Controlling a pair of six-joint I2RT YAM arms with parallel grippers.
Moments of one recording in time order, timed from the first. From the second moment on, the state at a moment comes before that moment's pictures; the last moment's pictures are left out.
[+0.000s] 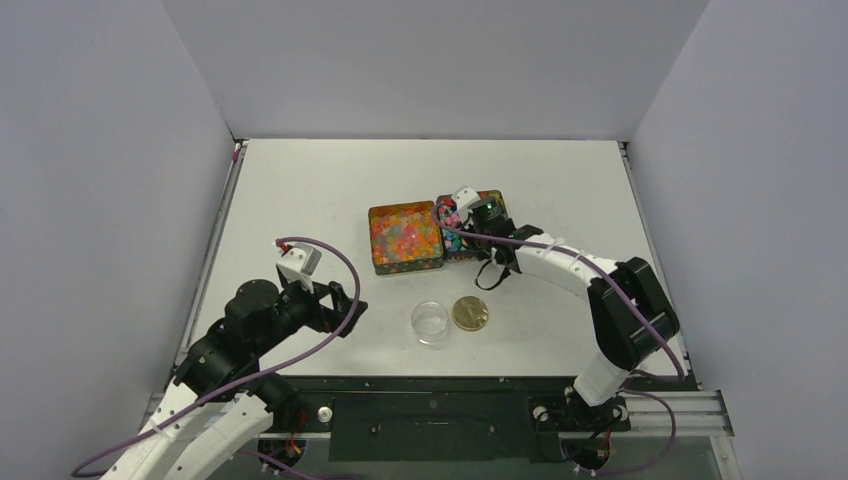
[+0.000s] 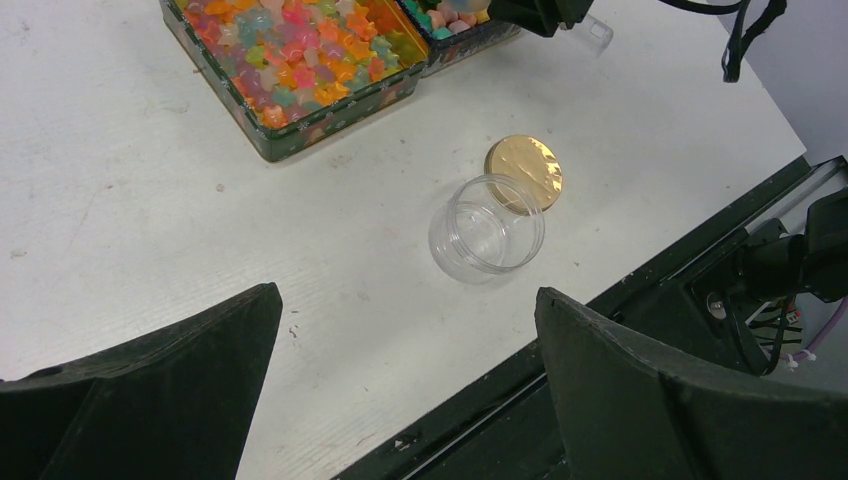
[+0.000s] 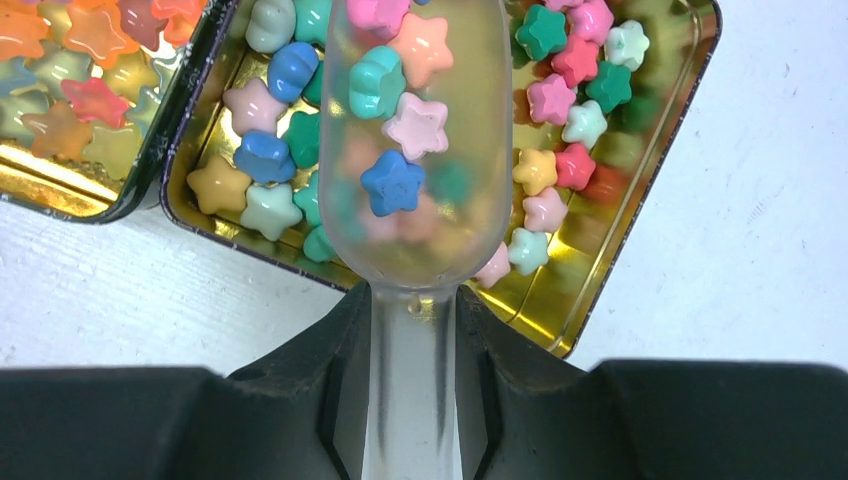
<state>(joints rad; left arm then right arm) -0.63 0.46 0.70 -0.61 0.03 -0.36 0.57 1.66 1.05 -0.21 0.21 -0.22</state>
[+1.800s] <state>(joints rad) -0.61 0.47 0.70 -0.61 0.06 -0.36 1.22 1.01 0.90 -0.79 0.44 0.32</state>
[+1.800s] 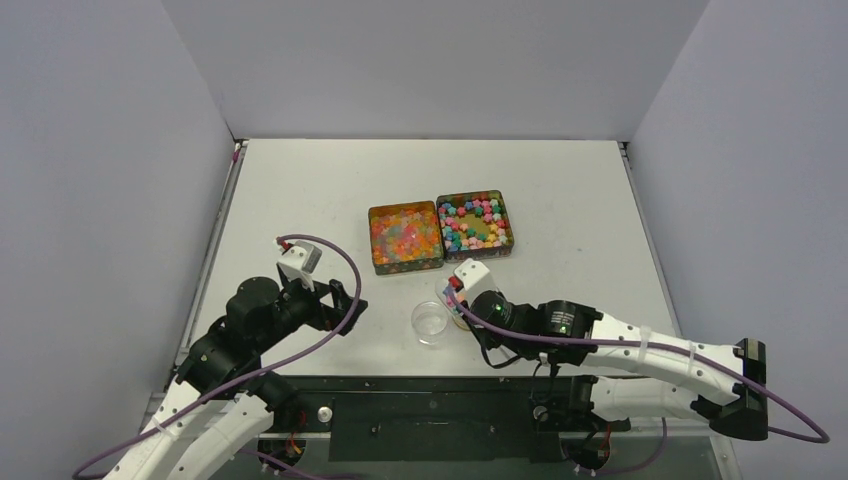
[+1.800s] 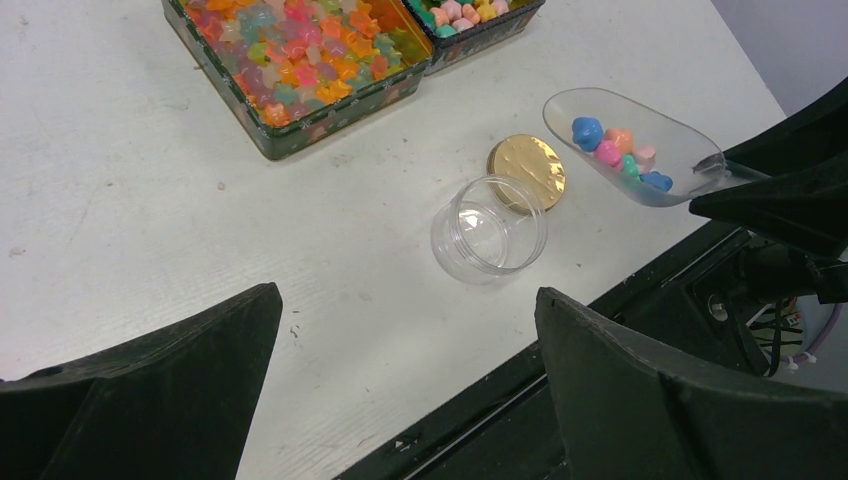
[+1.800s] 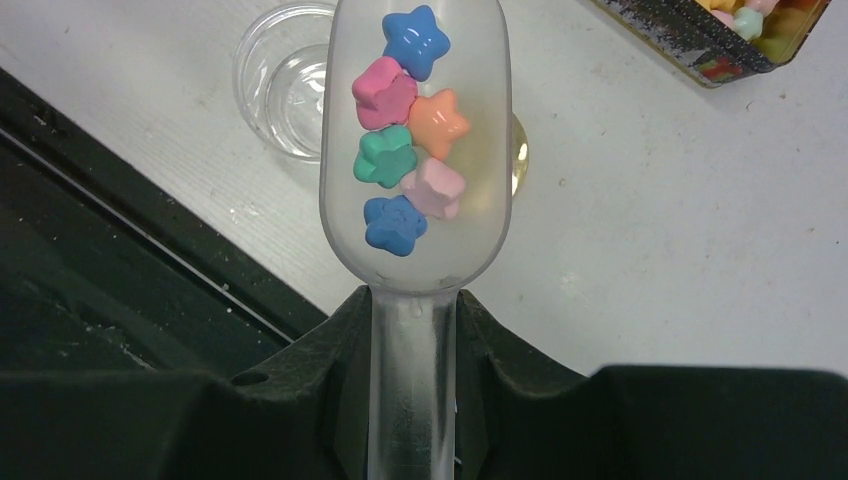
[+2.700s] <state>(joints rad) -0.61 0.47 0.70 -0.61 0.06 -0.36 1.25 1.32 1.13 -1.08 0.19 0.42</state>
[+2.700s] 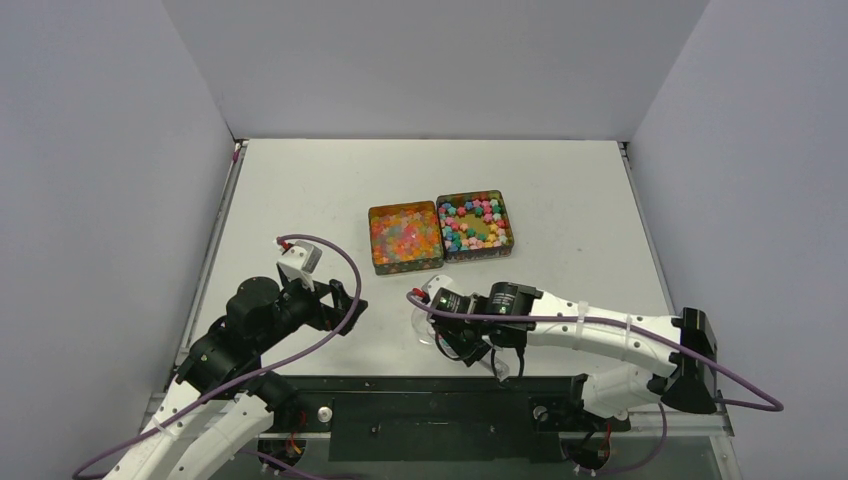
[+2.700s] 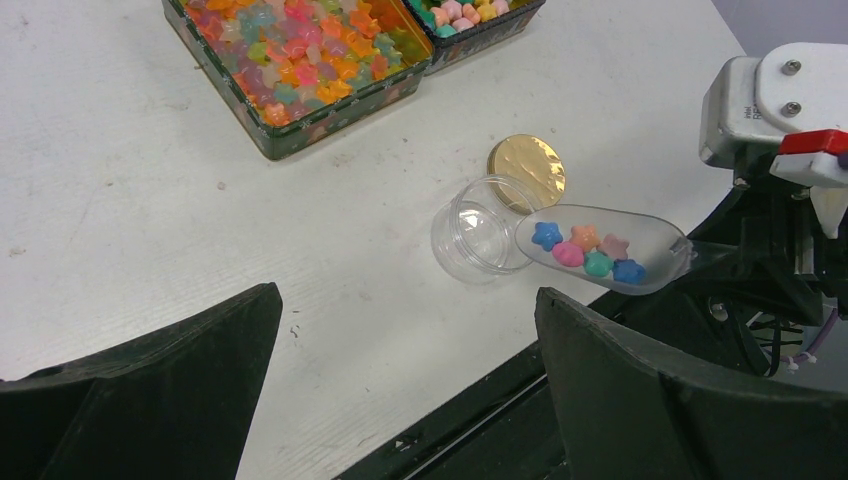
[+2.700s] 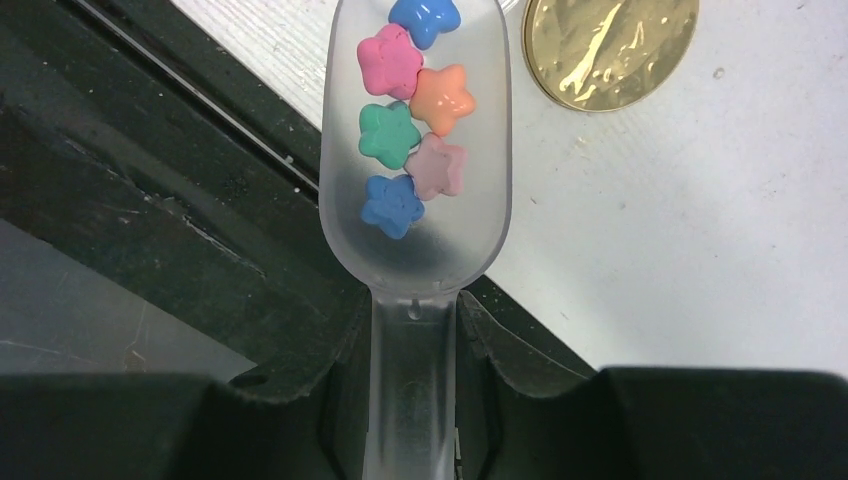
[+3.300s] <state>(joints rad) -0.61 0.47 0.70 -0.61 0.06 -0.36 1.18 1.38 1.23 -1.19 0.07 0.41</state>
